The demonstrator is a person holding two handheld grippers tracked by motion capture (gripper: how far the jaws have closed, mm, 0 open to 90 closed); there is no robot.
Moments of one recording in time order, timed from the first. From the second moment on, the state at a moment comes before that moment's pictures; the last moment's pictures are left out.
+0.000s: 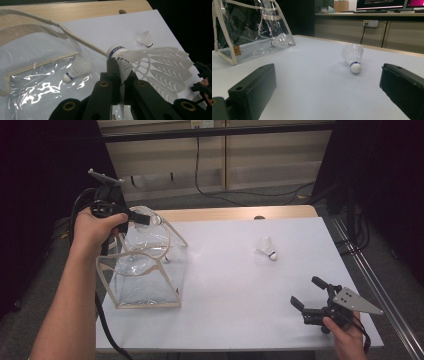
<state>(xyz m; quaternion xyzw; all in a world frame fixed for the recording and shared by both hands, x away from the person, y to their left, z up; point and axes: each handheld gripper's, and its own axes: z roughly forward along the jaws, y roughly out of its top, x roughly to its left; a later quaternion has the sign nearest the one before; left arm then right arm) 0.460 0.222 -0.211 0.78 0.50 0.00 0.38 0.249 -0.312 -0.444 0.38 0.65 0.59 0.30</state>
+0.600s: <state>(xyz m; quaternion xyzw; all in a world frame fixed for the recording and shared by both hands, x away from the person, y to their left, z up) 0.464 0.229 -0.221 0.77 0.52 0.02 0.37 0.250 -0.312 -0.444 0.38 0.65 0.59 0.30</state>
